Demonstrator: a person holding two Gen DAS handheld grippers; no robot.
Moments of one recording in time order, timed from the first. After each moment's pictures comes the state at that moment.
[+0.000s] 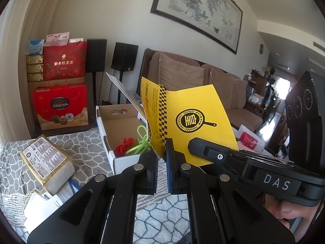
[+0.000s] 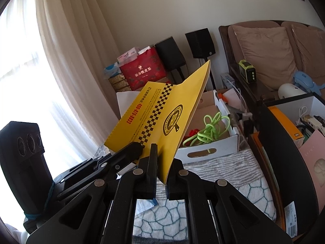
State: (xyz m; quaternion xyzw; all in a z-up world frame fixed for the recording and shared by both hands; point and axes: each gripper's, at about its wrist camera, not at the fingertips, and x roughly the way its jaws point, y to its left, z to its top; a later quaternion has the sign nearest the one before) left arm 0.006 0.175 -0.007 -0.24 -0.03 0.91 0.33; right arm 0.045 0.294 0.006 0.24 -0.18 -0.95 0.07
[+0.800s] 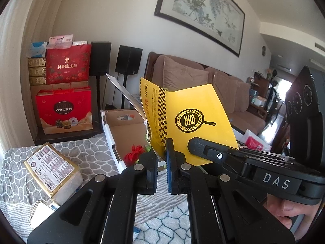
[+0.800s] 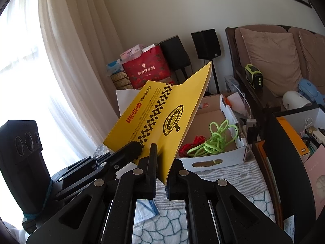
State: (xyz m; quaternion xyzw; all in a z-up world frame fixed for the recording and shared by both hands) left arm -0.013 0.166 -0.002 -0.23 -0.03 0.92 0.32; right arm 0.022 0.285 0.013 0.25 -0.16 -0.95 0.08
